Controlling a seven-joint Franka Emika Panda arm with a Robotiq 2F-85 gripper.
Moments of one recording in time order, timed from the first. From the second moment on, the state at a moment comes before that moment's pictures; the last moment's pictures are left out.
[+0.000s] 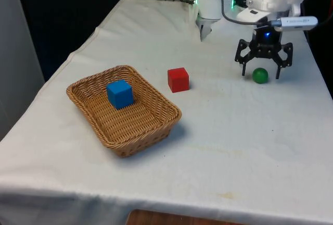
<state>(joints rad) 0.36 0.39 -0.05 -2.36 0.01 2.78 0.39</state>
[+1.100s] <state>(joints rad) 0.35 0.35 -0.05 -2.36 0.01 2.76 0.38</state>
